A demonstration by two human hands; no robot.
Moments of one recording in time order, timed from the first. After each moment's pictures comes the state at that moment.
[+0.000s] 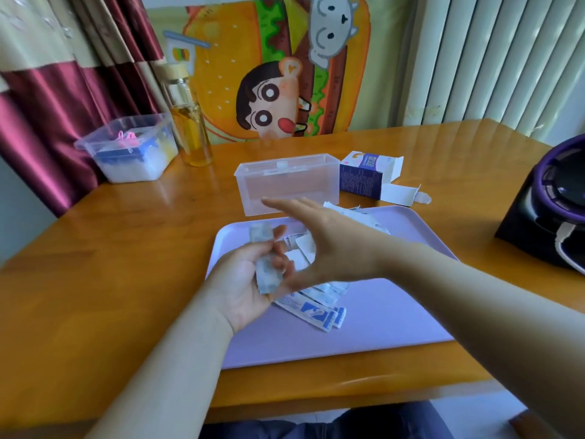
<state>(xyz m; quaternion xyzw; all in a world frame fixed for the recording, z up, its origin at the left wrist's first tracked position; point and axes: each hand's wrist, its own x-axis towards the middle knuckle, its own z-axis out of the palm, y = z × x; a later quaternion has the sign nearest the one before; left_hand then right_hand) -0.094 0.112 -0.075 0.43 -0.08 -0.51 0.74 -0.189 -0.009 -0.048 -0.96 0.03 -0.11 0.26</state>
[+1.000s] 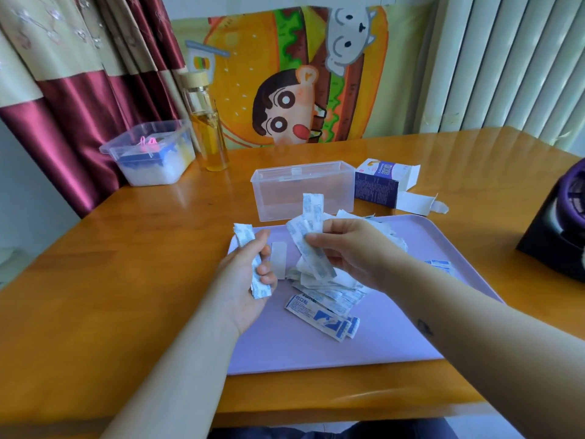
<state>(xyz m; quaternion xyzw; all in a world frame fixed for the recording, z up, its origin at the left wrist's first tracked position) -0.079 0.118 -0.082 0.50 -0.06 -0.36 0.79 -0.169 -0.021 -0.078 -0.65 0.20 -0.14 0.72</state>
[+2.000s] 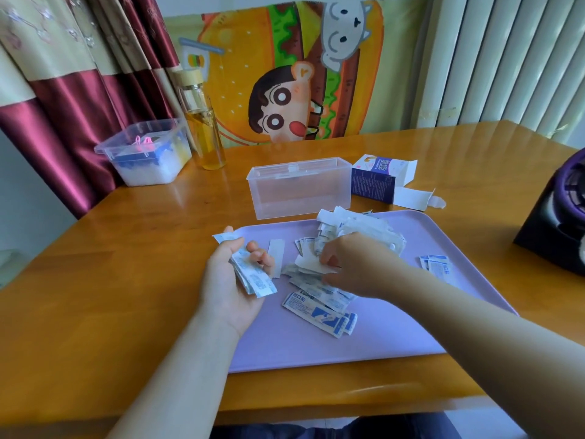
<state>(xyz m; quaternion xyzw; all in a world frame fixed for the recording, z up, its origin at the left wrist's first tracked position) -0.086 0.121 -0.079 0.33 0.02 -0.34 0.88 -0.185 -0.024 -0.088 -0.97 0.20 -0.04 0.09</state>
